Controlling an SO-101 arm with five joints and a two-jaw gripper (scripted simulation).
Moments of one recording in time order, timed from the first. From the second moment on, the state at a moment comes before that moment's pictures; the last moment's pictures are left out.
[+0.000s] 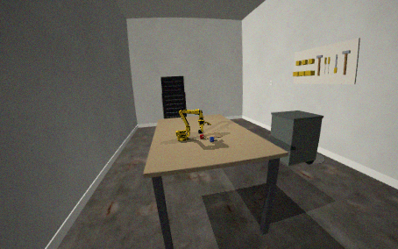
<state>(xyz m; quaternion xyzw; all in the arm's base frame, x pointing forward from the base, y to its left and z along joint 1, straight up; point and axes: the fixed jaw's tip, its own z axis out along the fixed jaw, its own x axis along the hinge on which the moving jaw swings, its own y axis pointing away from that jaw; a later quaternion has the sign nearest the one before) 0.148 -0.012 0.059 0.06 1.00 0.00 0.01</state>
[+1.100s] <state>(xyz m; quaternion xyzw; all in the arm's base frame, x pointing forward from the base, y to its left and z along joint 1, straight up) 0.144 -0.014 0.059 0.06 1.00 0.00 0.00</state>
